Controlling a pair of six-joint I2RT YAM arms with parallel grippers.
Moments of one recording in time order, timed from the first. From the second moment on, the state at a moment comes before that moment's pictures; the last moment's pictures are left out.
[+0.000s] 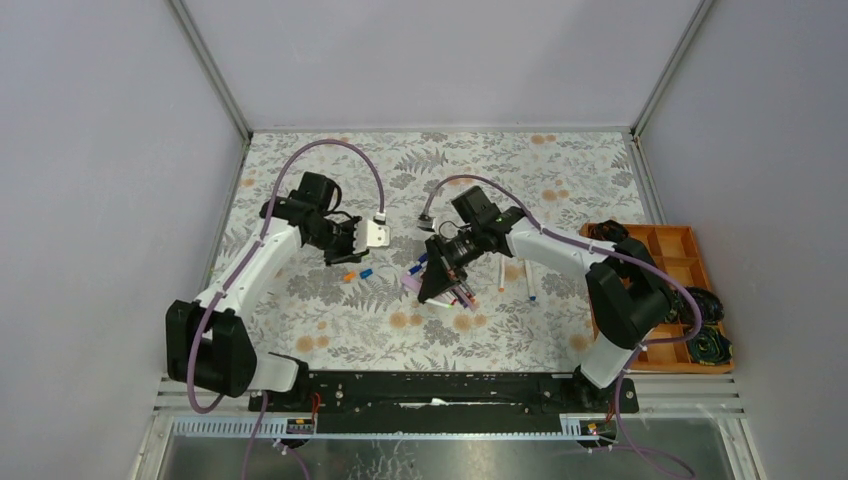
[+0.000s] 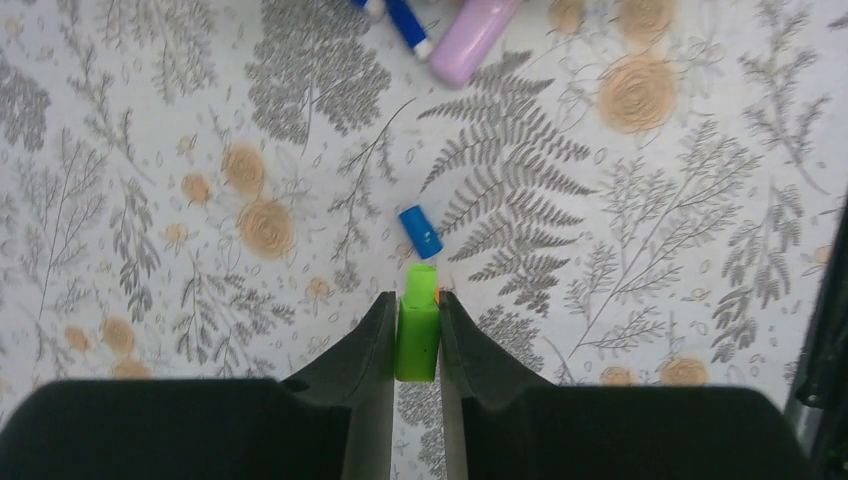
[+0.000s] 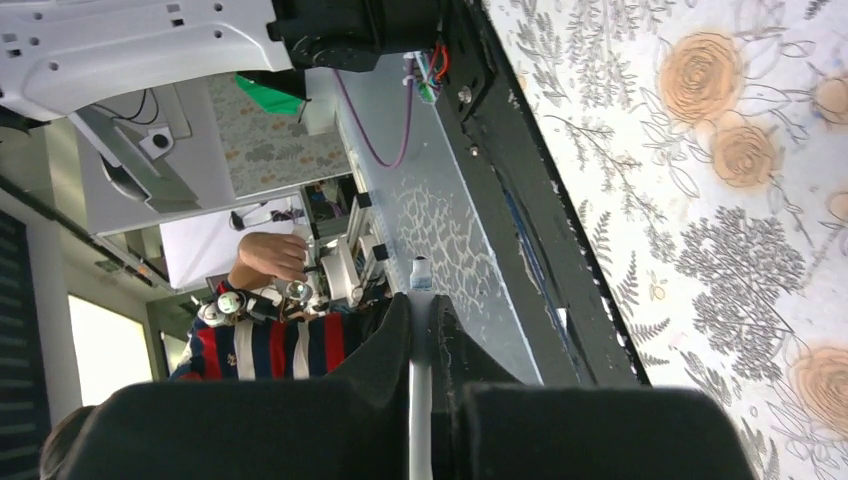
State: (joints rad) left arm -0.26 1.36 1.11 -0.97 0.60 1.25; right arm 0.69 1.72 1.17 -0.45 -1.09 0.49
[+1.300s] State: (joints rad) left arm -0.12 1.70 1.10 -0.66 0.59 0.93; right arm 0.47 1.68 1.00 -0.50 0.33 0.52
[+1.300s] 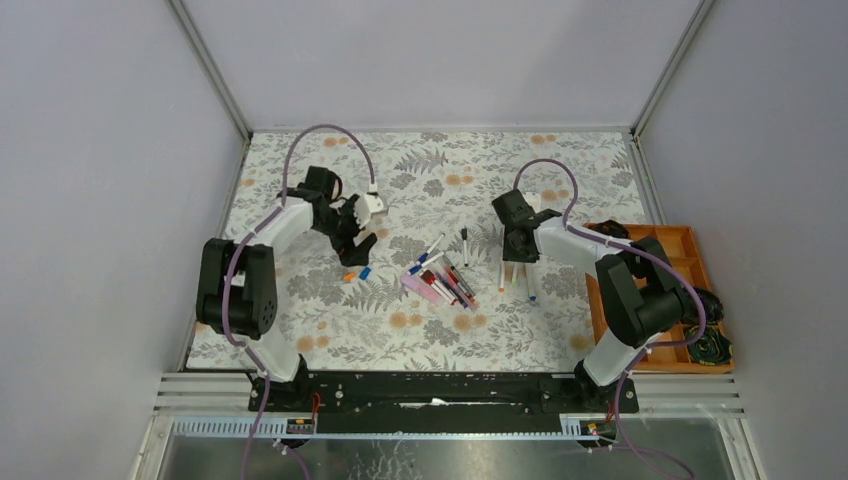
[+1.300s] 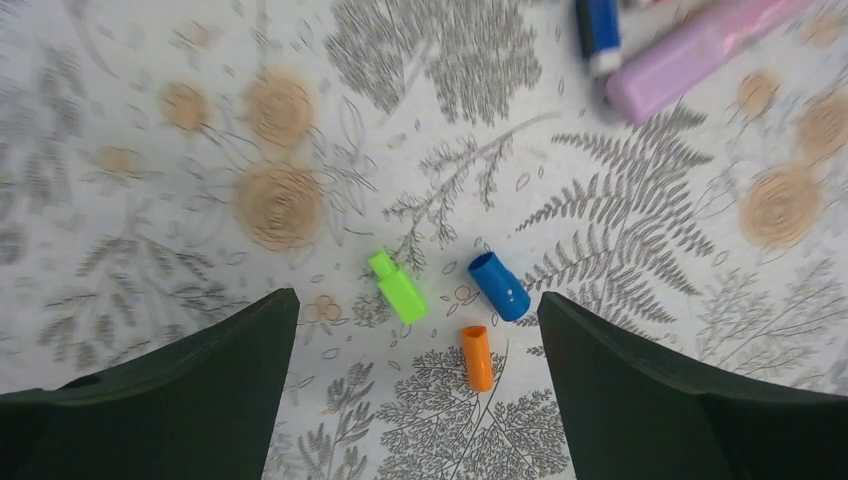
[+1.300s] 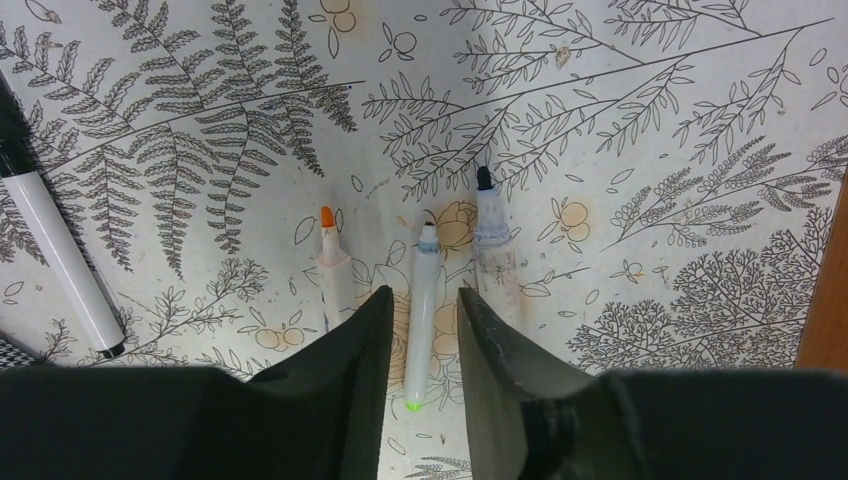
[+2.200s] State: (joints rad) left arm -0.10 1.41 1.38 -0.77 0.58 0.45; right arm 0.63 1.99 1.41 -0.52 0.25 0.48
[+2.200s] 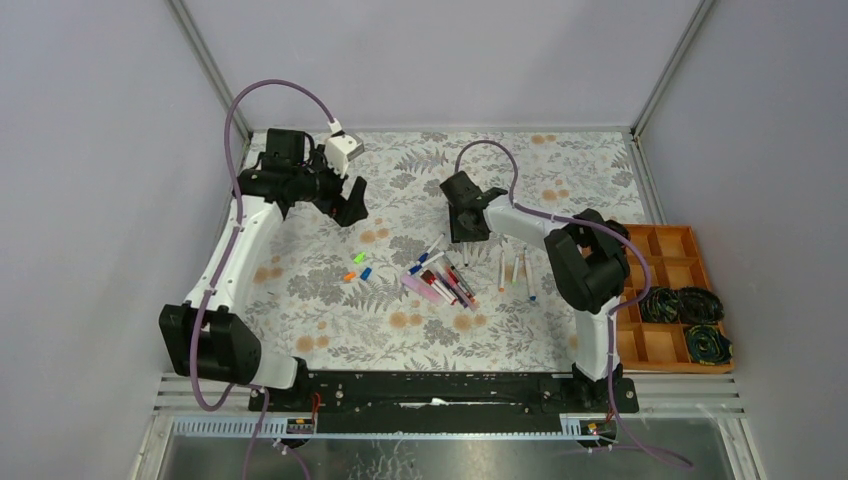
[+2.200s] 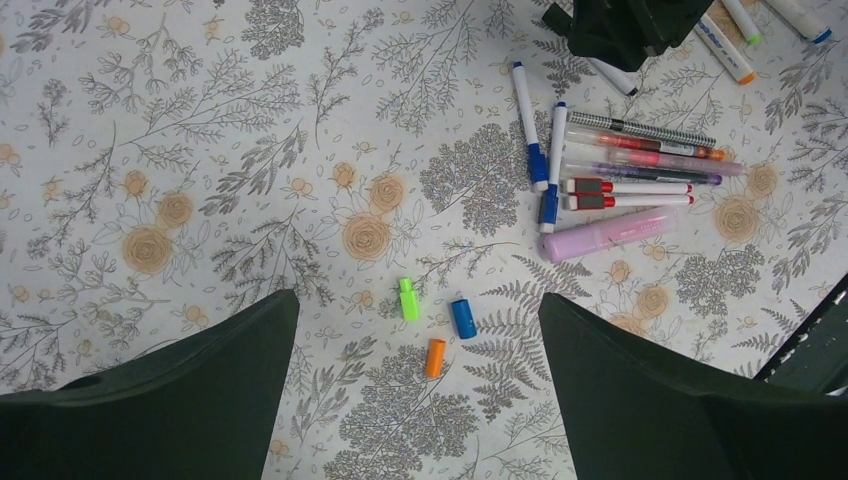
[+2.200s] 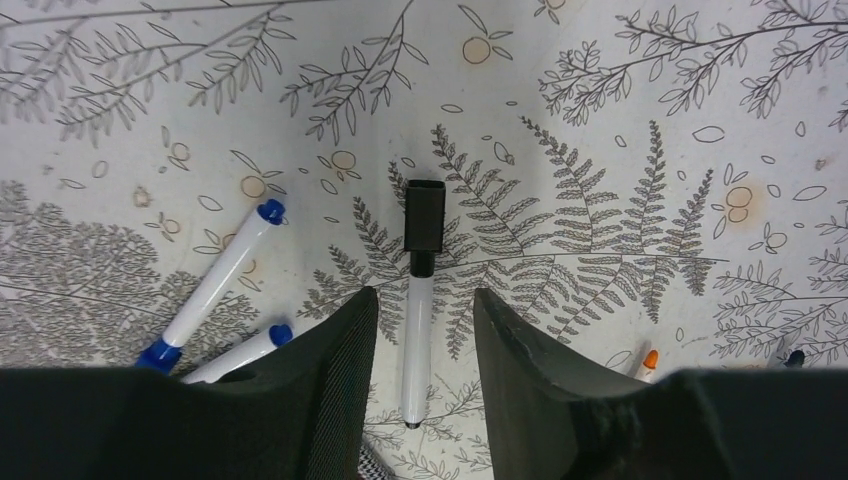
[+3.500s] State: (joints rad) left arm -0.35 1.34 1.17 -0.87 0.76 0.77; right arm 0.62 1.75 1.36 -0.49 -0.73 0.39
